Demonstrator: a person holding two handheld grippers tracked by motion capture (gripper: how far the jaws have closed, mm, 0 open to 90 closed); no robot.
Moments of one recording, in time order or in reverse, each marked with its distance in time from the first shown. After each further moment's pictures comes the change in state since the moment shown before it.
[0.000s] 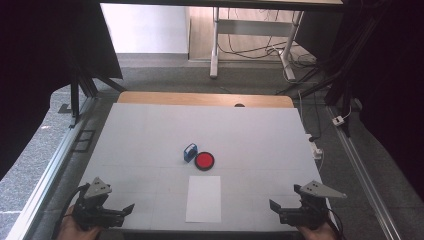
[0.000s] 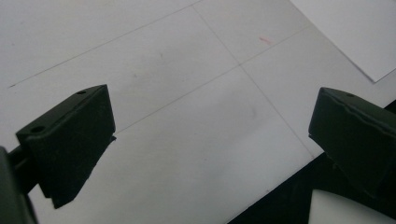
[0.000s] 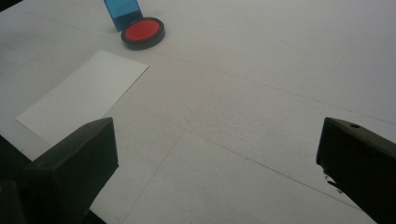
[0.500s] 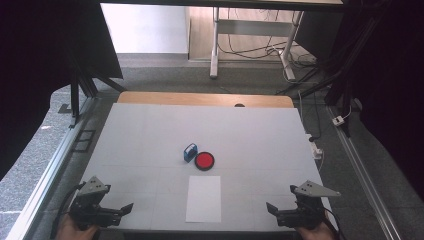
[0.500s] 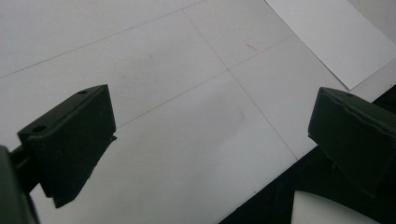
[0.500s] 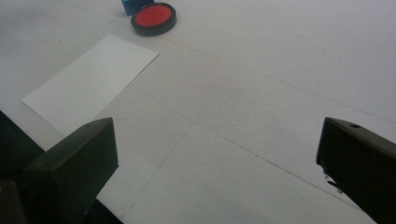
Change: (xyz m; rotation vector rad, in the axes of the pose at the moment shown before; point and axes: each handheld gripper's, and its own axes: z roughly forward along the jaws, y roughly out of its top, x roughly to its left) left arm 0.008 -0.001 -0.001 -0.017 -0.077 -0.043; right arm 0.005 0.001 0.005 0.044 0.029 -0.052
